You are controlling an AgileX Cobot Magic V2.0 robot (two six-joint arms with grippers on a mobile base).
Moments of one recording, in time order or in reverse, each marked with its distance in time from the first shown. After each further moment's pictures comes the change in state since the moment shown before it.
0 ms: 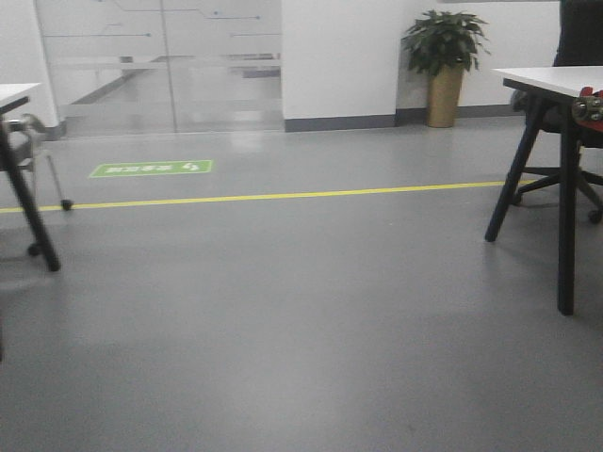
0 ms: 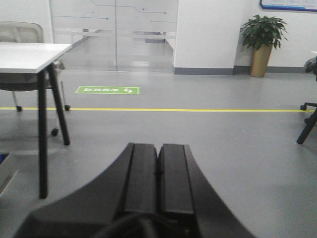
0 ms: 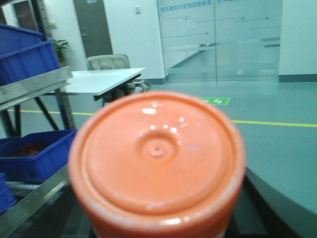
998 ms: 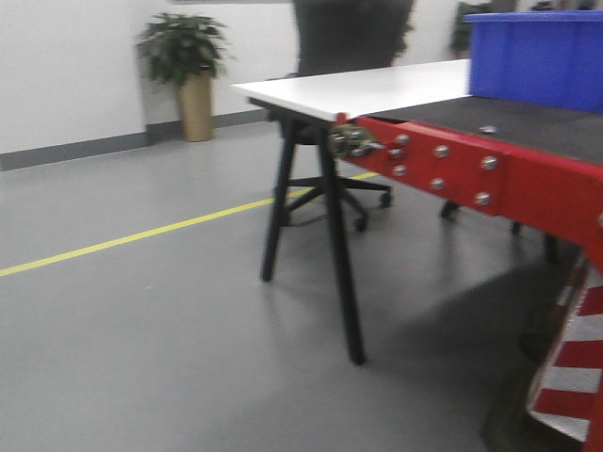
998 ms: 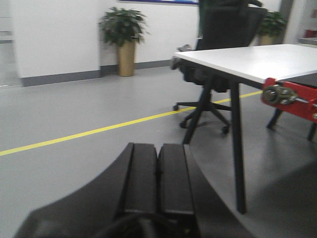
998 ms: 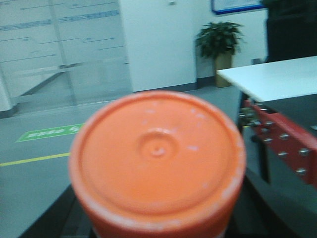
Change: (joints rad) left arm 0.000 0.000 0.000 0.000 0.000 0.000; right arm 0.000 0.000 0.000 0.000 0.000 0.000
